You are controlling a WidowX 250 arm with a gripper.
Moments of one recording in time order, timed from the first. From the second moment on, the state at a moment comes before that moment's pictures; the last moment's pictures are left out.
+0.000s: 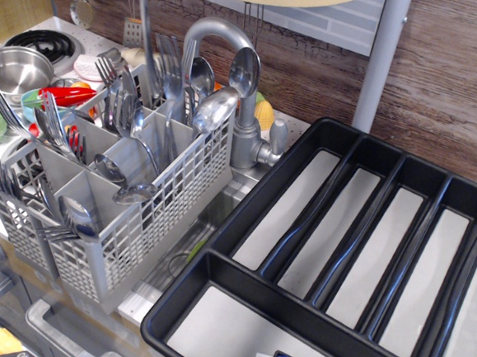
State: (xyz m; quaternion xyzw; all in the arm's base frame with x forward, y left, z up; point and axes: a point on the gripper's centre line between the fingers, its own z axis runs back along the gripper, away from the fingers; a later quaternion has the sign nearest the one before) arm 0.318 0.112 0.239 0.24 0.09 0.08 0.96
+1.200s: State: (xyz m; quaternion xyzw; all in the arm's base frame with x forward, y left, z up) arm 0.332 -0.035 0.124 -0.04 0.10 0.15 0.98
